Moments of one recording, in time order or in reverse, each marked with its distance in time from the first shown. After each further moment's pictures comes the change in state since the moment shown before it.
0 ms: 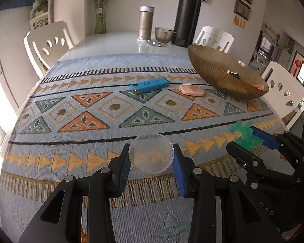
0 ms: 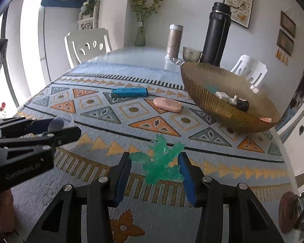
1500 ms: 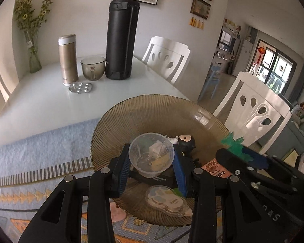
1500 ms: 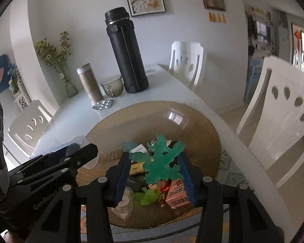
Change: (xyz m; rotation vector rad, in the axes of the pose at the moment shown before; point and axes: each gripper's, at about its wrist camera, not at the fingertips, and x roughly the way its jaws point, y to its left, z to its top) left arm 0.084 -0.132 0.184 0.176 -0.043 -0.262; right arm 0.019 -0.201 0.098 0.543 -0.049 -0.119
